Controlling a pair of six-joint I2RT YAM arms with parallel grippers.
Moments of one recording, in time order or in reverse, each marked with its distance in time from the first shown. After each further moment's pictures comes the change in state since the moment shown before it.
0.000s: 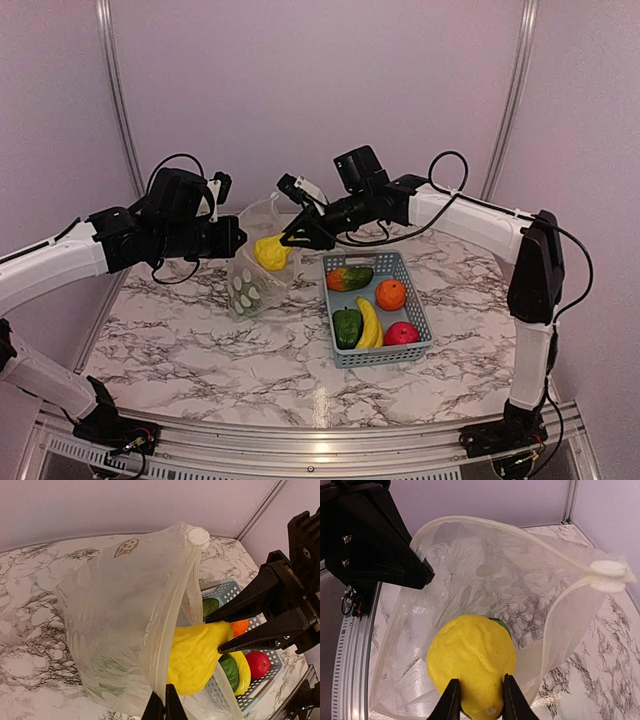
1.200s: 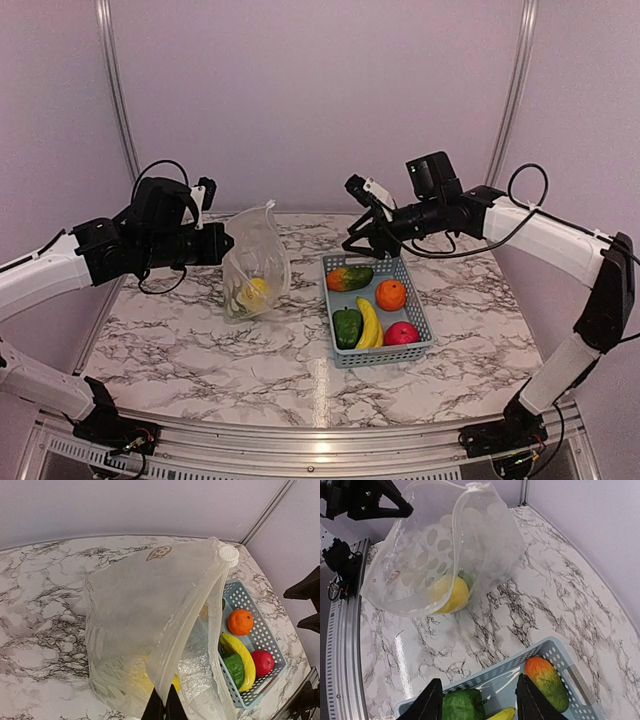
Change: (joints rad) left arm 0.000 -0.098 -0.087 0.001 -0.035 -0.013; right arm -0.119 -0.420 -0.422 0.040 0.070 -0.040
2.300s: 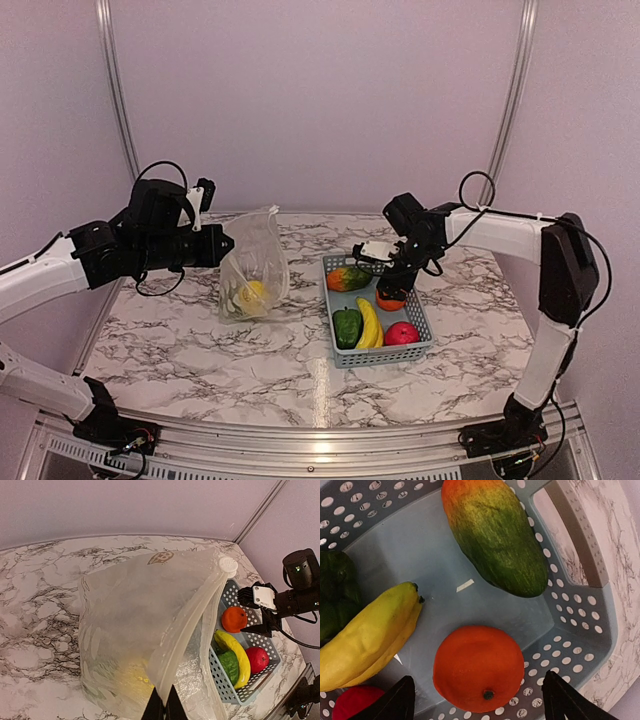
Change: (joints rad) left arm 0.000 -0.028 -0.024 0.015 0.029 0.005; right arm -0.073 0.242 -0.027 -0.296 0.584 -0.269
